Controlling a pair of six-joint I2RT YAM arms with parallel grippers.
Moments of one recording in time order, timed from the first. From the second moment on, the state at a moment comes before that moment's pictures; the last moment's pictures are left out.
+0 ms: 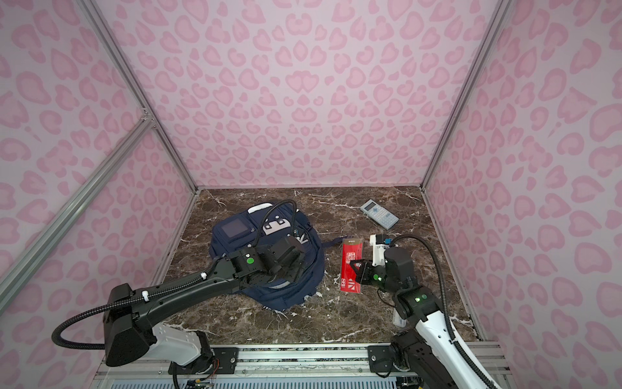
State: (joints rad) left arm -1.03 1.46 1.22 -0.82 -0.44 -0.38; right arm 0.43 0.71 0.58 -0.44 -0.31 0.63
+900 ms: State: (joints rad) left arm -0.82 1.39 1.37 -0.84 -0.31 -0.32; right arm 0.77 1.64 0.83 0.36 -0.31 0.93
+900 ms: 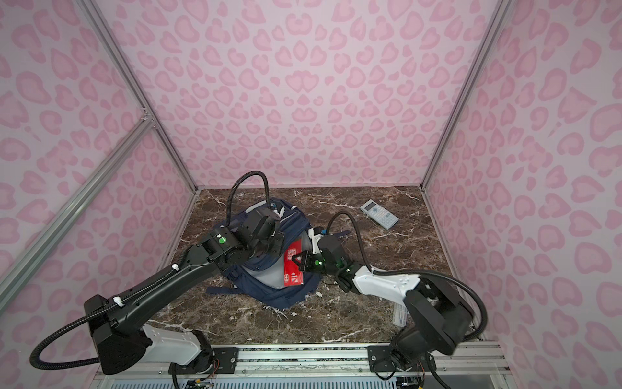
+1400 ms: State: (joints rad) left arm -0.77 1.34 1.28 -0.75 -0.24 -0.32; right arm 0.83 1.94 1.07 0.42 -0.10 0.96
